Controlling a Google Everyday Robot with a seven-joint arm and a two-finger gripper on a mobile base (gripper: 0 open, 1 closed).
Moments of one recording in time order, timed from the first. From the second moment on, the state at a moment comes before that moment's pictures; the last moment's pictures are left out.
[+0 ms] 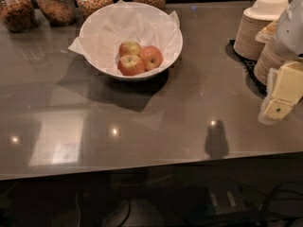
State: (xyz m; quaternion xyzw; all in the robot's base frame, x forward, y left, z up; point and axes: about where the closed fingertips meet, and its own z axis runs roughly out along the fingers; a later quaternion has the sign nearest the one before) arm 0.438 -0.217 0.976 -0.60 0.78 -0.03 0.16
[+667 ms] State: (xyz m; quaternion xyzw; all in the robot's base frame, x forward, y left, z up) arm 0.466 -0.191 0.979 -0.61 0.77 -0.03 0.20
